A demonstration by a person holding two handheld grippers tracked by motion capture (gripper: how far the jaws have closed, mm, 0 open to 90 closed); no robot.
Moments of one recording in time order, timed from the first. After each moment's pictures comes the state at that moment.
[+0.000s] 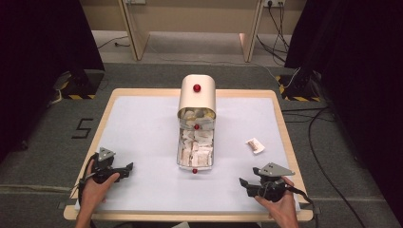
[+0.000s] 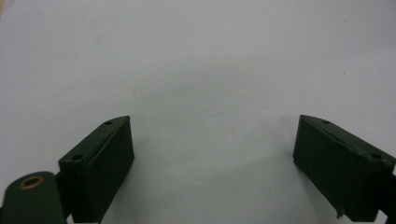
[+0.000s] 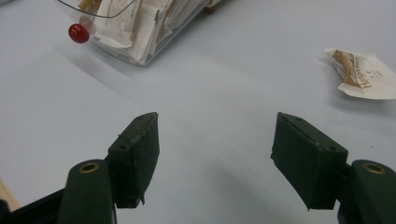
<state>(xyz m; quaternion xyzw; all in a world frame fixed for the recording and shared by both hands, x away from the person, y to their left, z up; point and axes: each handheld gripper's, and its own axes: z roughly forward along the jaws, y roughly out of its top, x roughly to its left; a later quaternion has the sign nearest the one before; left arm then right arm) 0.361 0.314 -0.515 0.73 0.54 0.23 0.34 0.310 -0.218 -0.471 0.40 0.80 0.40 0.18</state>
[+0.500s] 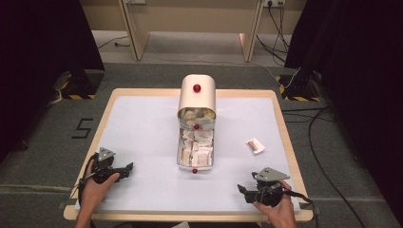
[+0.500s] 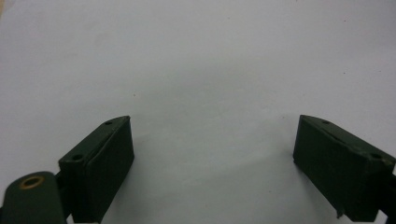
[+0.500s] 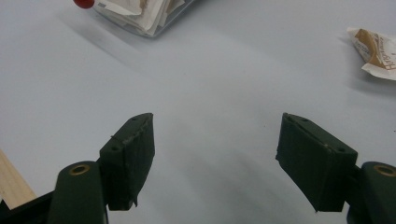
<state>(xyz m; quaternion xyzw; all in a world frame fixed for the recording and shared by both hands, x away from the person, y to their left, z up) 0.361 0.314 -0.515 0.73 0.54 0.23 0.34 0.303 -0.212 -0.481 0.39 0.82 0.37 0.17</state>
